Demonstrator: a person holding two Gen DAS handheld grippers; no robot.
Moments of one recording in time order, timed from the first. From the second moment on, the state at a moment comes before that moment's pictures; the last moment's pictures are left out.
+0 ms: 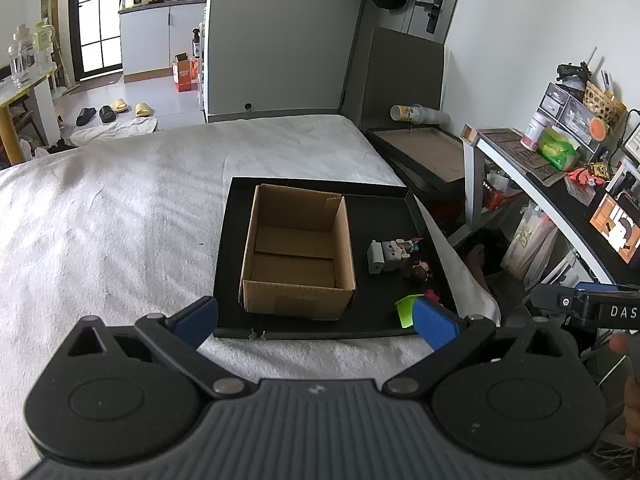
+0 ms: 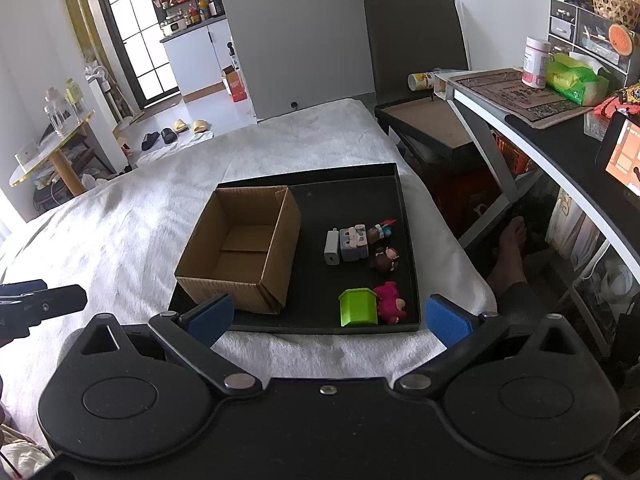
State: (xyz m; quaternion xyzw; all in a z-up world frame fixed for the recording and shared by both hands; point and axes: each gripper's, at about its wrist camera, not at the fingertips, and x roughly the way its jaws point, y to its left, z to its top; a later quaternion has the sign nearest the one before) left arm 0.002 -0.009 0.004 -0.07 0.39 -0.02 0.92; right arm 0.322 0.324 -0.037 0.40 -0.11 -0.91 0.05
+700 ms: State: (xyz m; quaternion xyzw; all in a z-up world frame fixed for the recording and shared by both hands) left arm 0.003 -0.004 0.001 -0.07 0.39 -0.01 0.92; right arm 0.322 0.324 -0.037 0.39 -0.10 -0.91 0.07
